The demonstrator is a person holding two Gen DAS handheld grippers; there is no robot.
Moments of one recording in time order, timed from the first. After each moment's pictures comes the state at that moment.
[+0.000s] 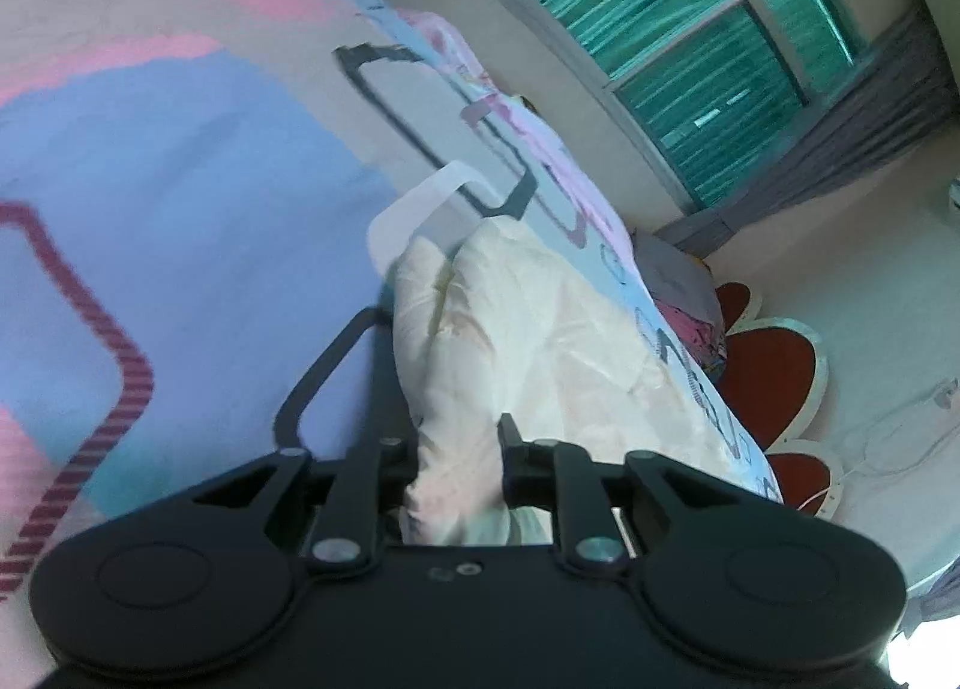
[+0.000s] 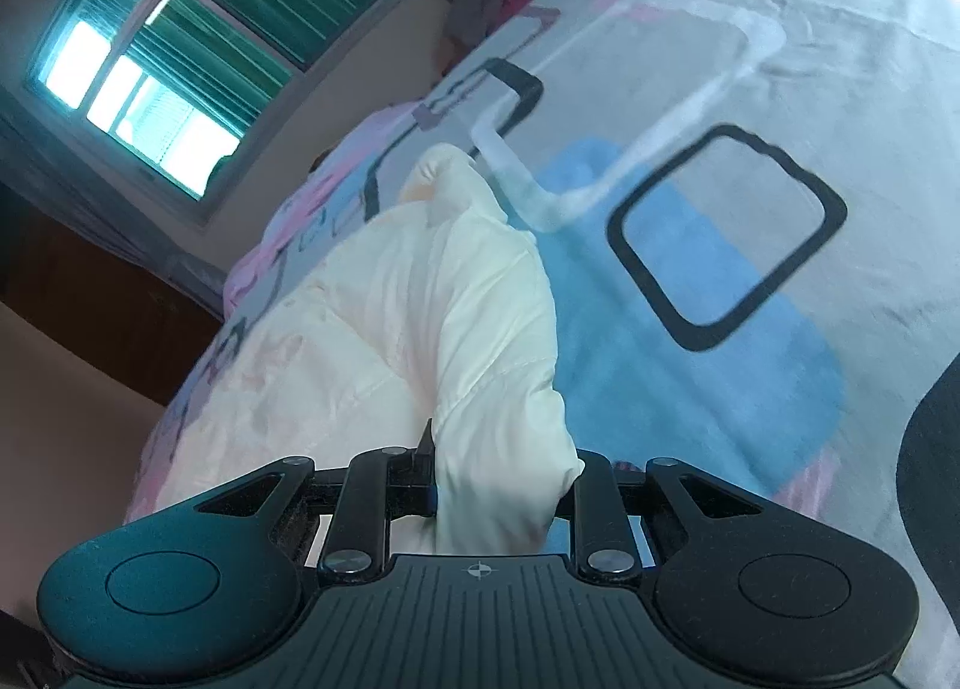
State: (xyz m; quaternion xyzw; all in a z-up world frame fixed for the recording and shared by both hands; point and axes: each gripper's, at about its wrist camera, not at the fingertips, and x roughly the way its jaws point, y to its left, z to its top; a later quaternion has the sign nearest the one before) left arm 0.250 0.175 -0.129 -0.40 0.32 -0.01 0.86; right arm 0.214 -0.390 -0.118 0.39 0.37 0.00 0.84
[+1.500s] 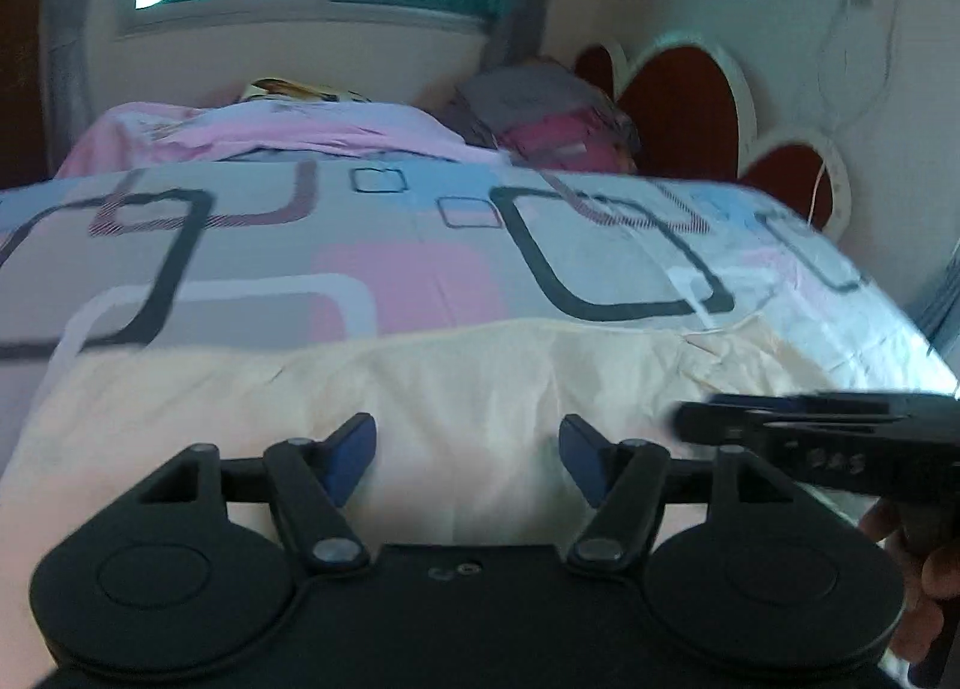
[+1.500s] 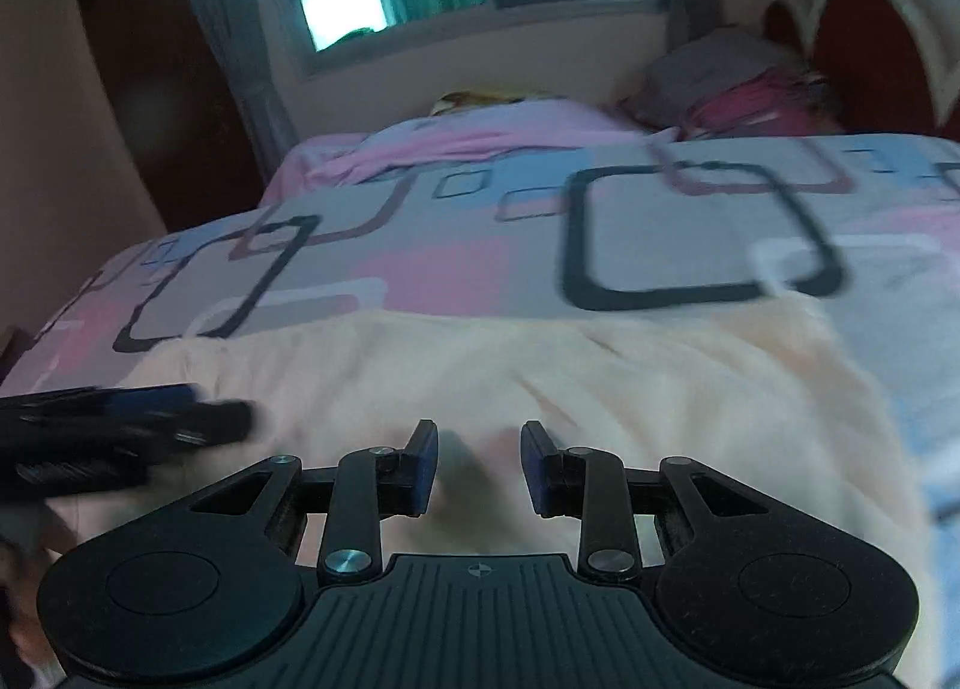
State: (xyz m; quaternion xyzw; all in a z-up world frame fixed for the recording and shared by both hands) left arm 0.433 -0.038 -0.077 -0.02 0.36 -0.17 0.92; right arm 0.387 -0.214 -0.075 0.09 0.37 0.11 0.92
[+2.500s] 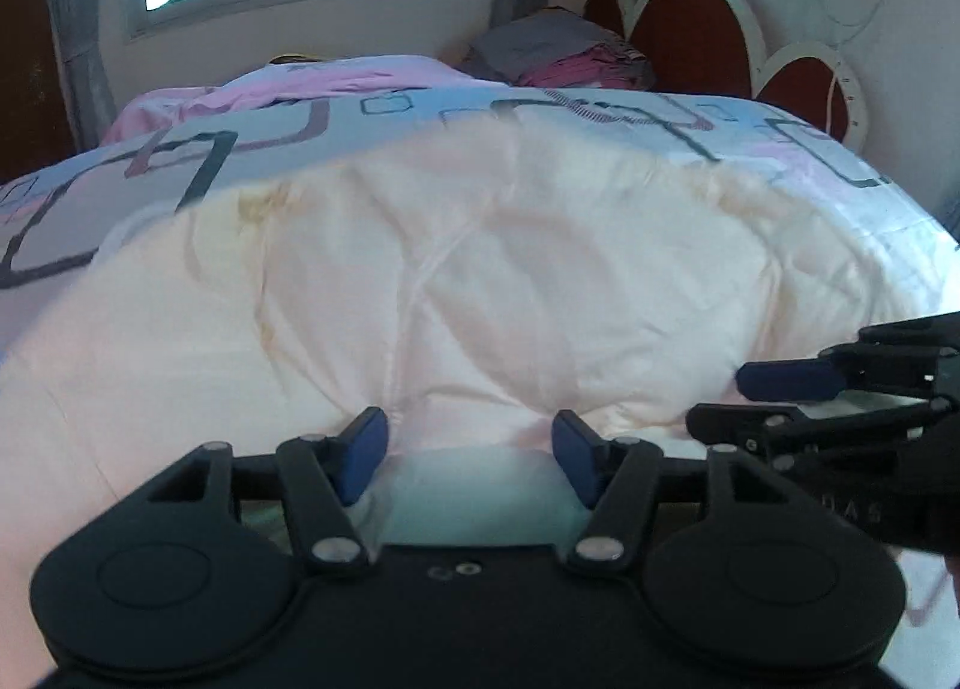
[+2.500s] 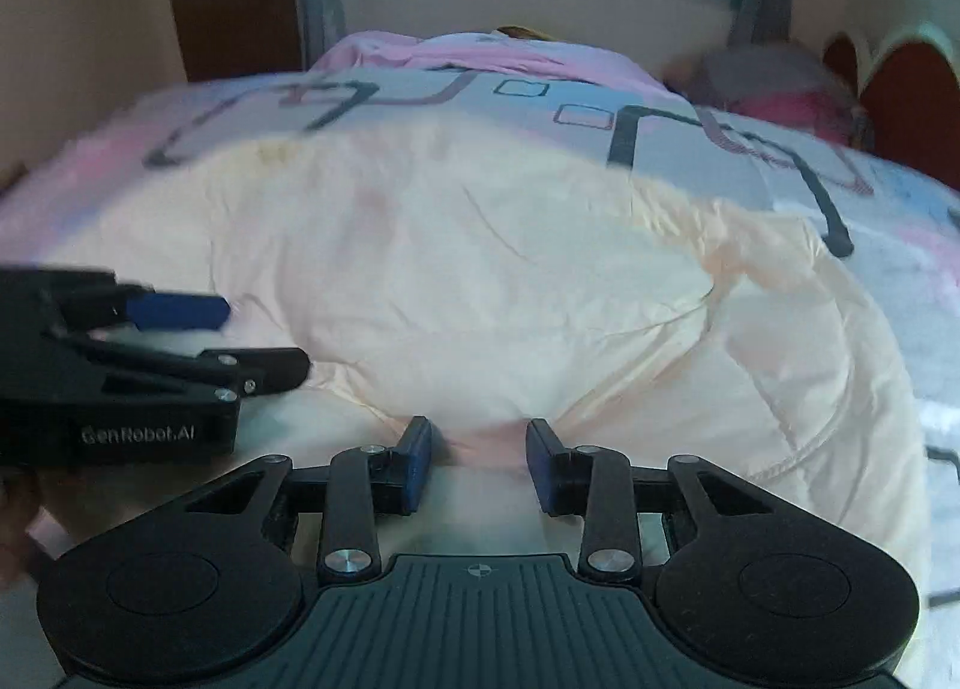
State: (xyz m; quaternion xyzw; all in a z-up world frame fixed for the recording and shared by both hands) left arm 0.332 -0.063 -0.117 0.03 0.38 -0.13 0.91; right arm 0.294 -0.196 -0.120 -0.04 0.41 0.12 0.91
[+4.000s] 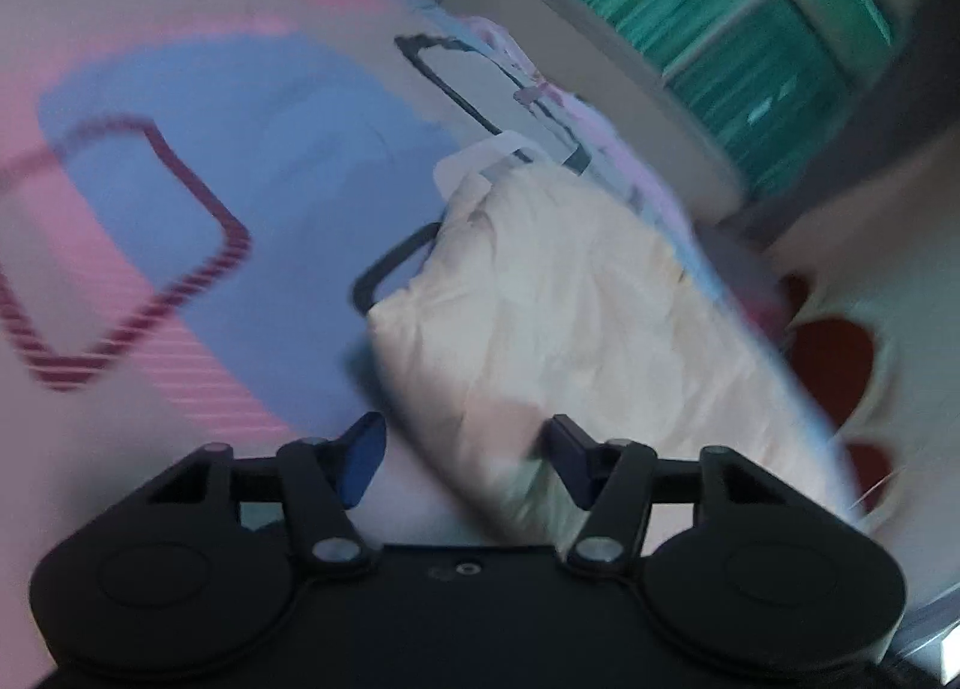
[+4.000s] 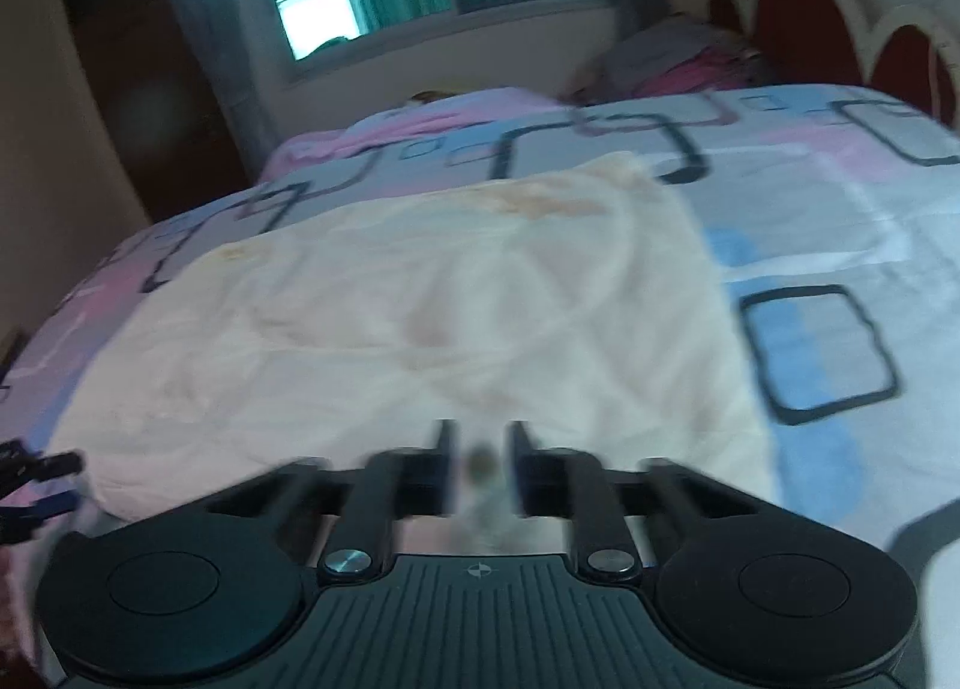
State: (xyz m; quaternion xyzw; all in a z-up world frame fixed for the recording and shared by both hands) left arm 0.200 0.139 -0.134 -0.38 0.33 0.05 0.86; right arm 0.193 -0.266 -0.068 0.11 0.36 0.09 0.92
